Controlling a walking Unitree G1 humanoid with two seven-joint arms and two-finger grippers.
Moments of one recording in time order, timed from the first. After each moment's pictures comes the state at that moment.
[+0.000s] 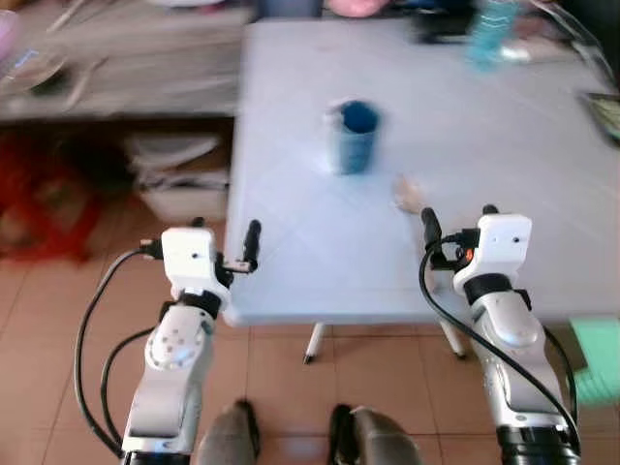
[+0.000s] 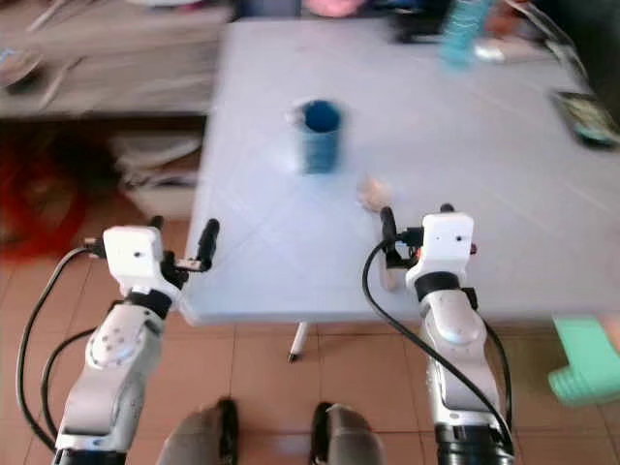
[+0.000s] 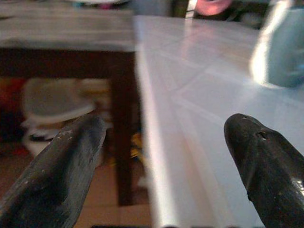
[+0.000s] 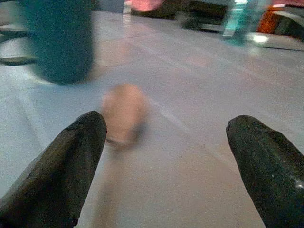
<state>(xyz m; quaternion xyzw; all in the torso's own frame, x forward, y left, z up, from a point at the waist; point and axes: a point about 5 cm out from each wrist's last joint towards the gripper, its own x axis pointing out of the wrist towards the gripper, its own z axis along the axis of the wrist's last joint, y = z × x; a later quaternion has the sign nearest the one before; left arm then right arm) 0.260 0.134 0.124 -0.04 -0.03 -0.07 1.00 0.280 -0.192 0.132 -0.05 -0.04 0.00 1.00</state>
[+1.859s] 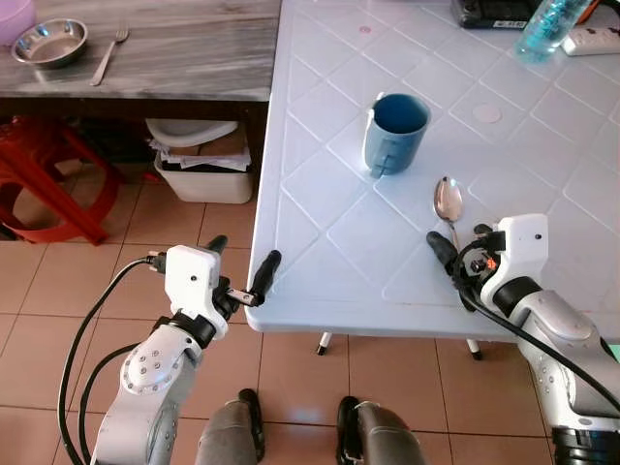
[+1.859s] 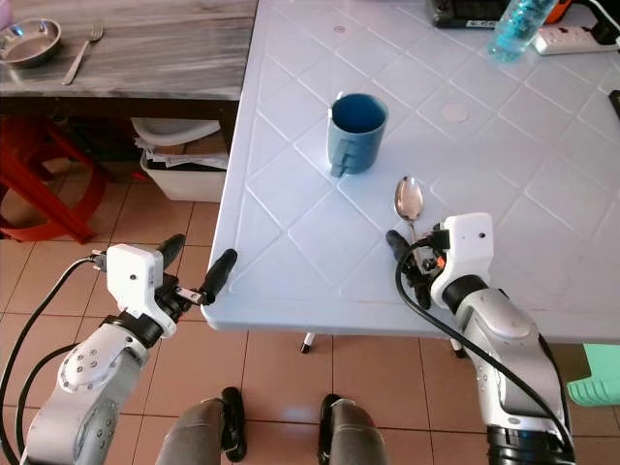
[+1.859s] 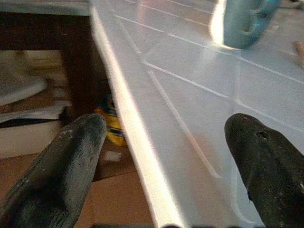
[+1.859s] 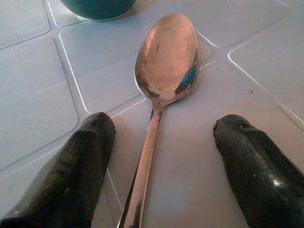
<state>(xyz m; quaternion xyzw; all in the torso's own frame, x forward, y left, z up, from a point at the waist) 0.232 0.133 0.123 -0.04 0.00 -0.22 0.97 0.267 -0.219 0.132 -0.02 0.10 0.11 0.99</state>
